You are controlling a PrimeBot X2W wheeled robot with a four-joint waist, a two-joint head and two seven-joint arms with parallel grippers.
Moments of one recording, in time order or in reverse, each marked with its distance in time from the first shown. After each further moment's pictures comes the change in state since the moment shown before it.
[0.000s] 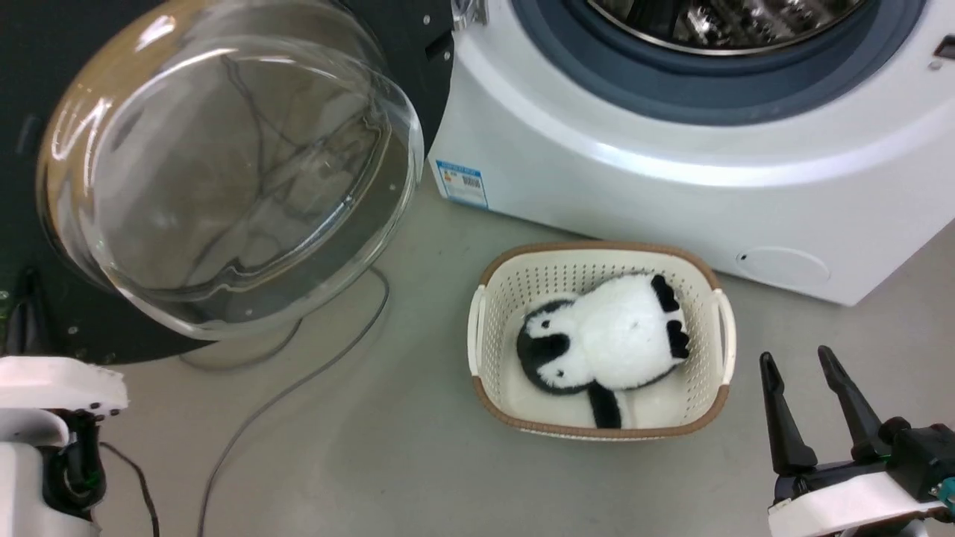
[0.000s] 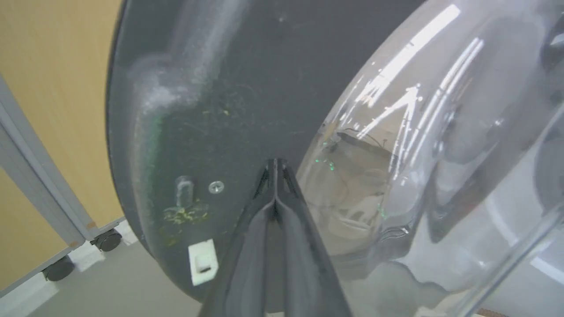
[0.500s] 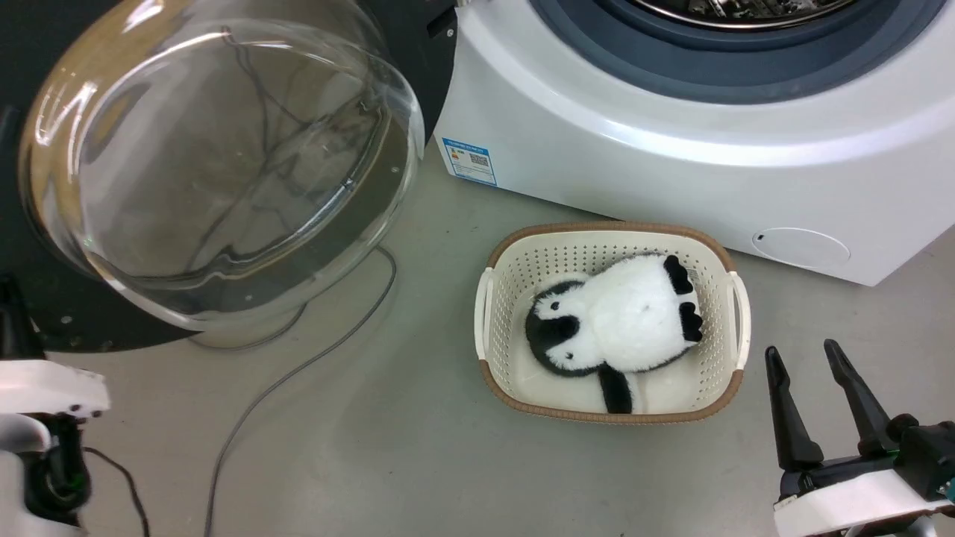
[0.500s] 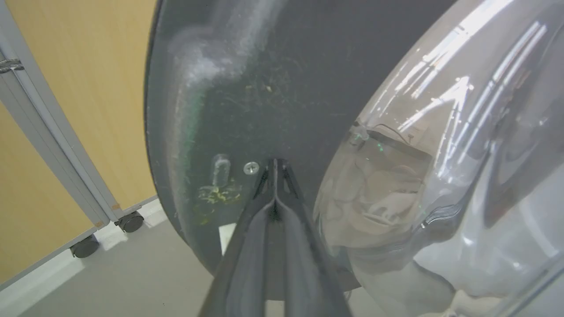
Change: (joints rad) left arm 0.022 -0.011 0.039 -0.043 -0.014 0.035 0.033; right arm 0.000 -0.009 -0.001 -0.019 -0.002 0.000 -0.005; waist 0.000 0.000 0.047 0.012
